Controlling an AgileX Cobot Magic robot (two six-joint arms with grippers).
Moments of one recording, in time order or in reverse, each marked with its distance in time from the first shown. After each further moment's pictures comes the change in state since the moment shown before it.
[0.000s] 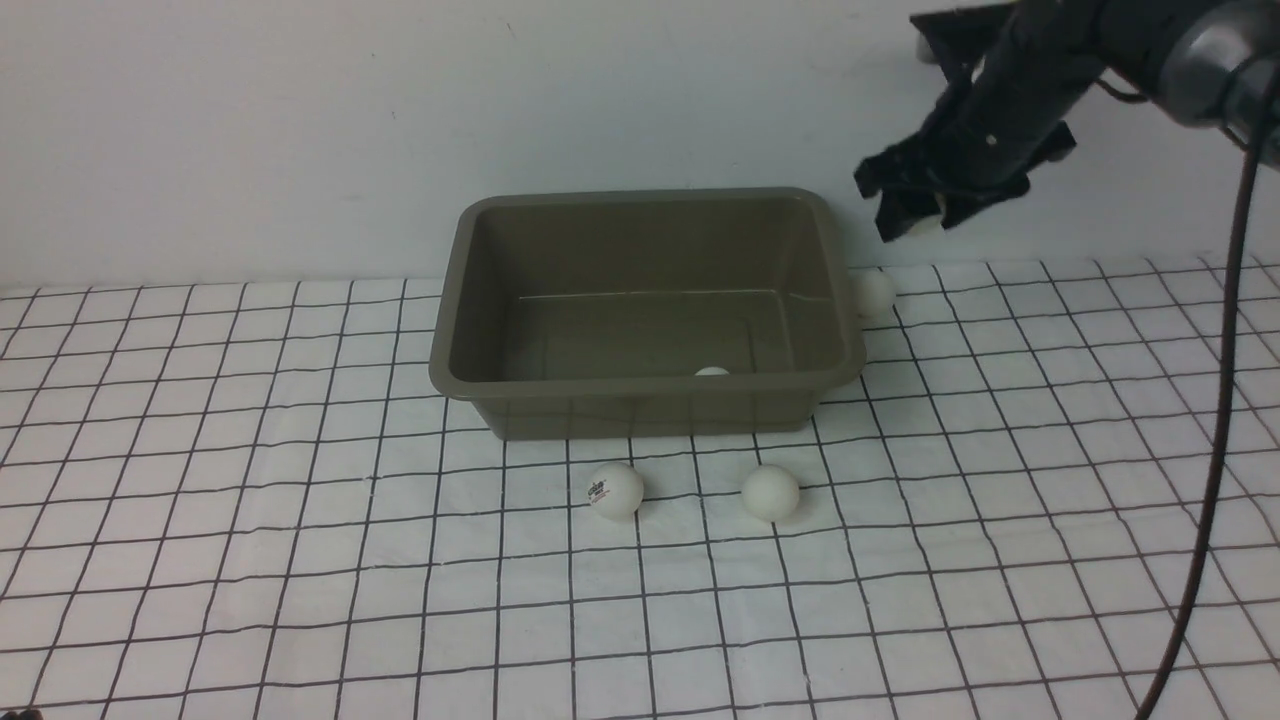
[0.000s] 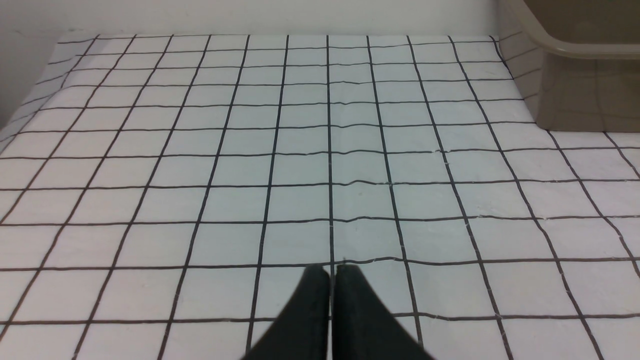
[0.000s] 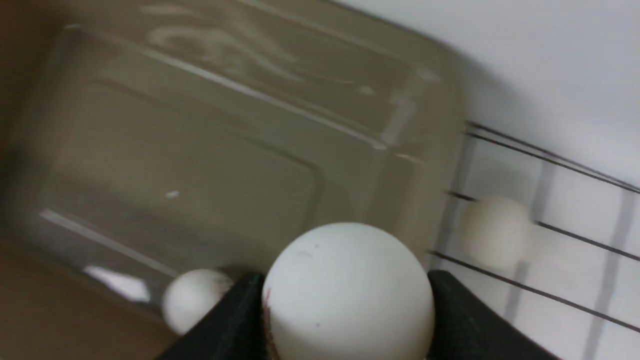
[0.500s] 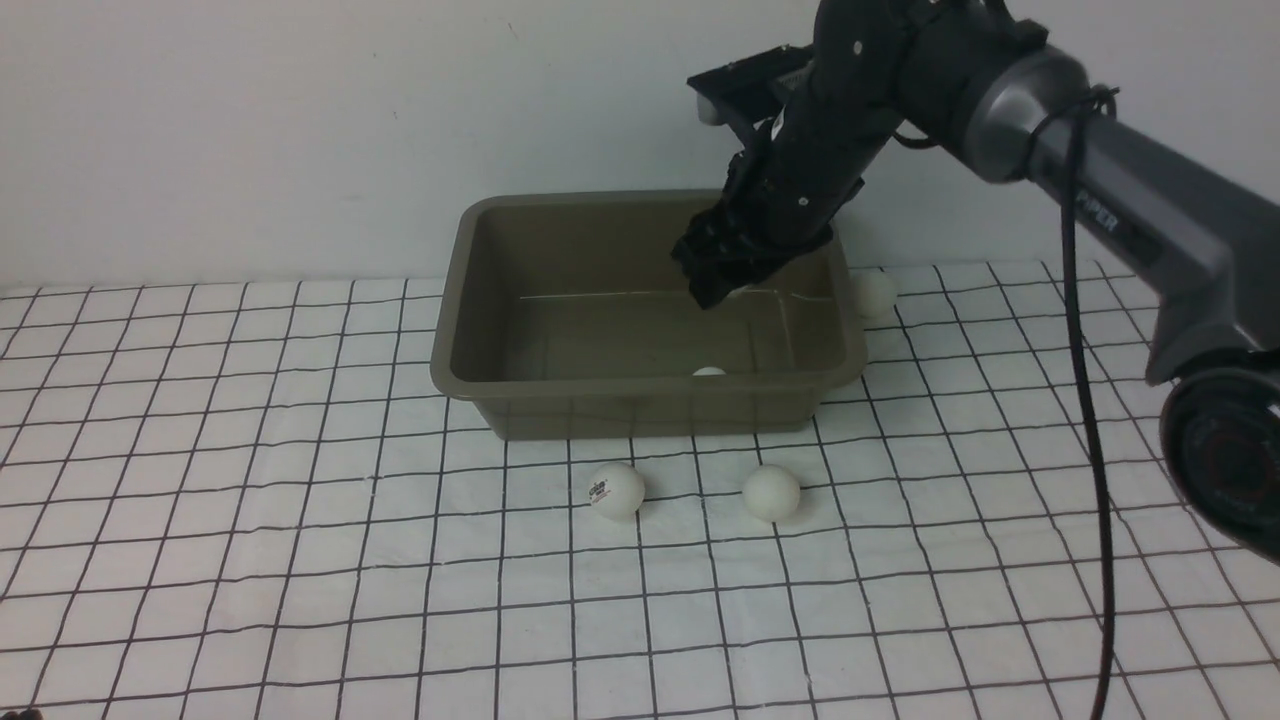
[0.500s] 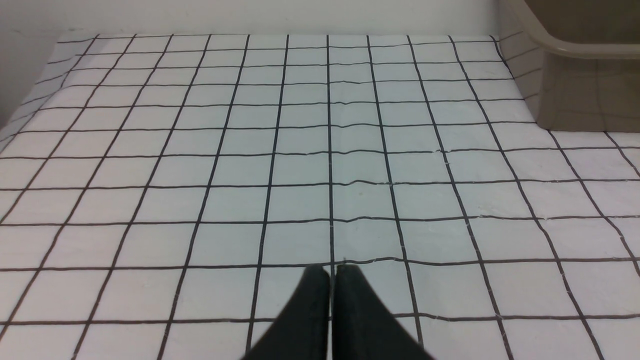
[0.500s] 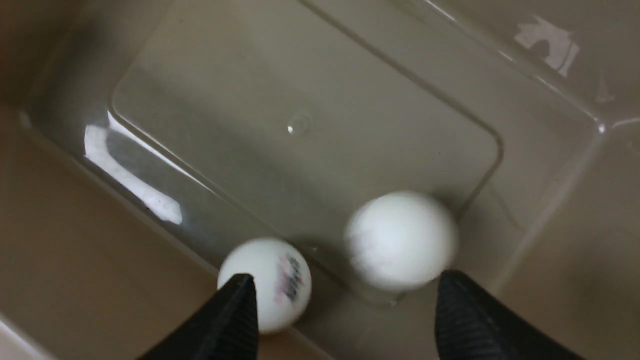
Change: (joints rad) right arm 0.115 0.102 0.000 -0.006 0.007 -0.051; left arm 0.000 0.000 0.000 0.000 0.000 0.000
